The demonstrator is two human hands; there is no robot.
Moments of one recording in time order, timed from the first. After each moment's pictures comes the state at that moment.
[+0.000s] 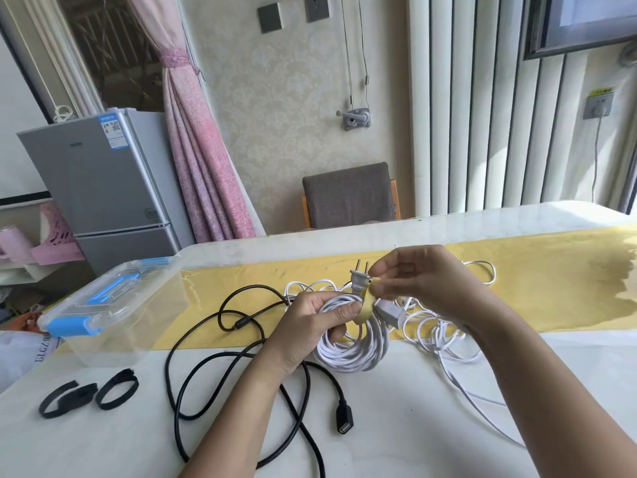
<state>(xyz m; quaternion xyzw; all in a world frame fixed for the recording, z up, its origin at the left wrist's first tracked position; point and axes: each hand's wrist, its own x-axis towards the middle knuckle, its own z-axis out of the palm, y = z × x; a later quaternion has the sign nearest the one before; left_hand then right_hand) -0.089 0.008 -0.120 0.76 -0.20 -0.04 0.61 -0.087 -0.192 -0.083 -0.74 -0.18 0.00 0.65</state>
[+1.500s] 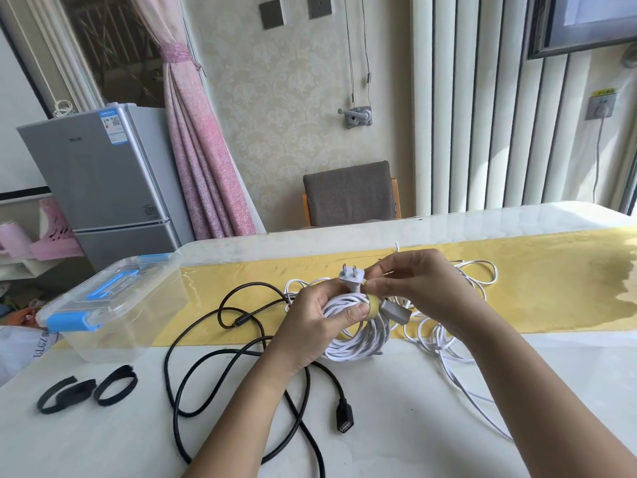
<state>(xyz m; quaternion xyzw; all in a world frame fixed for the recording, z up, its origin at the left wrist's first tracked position) -0.098 -0.002 -0.117 0.76 -0.27 0.05 0.59 -0.084 -0.184 -0.092 -0.77 -0.16 -0.02 0.62</state>
